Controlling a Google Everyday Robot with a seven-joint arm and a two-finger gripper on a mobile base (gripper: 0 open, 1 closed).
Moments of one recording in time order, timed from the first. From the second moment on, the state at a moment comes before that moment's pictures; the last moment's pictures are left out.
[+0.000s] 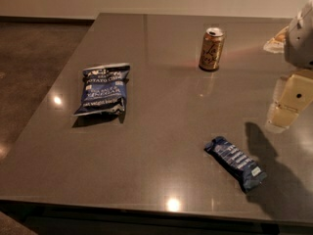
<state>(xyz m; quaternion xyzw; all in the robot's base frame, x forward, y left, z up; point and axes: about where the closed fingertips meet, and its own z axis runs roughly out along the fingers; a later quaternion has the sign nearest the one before) 0.438 -0.217 0.976 -0.60 0.78 -0.03 0.16</state>
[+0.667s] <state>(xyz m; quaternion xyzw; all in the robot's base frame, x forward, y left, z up) 0.461 -0.214 0.978 -0.59 0.79 -0.03 0.18</state>
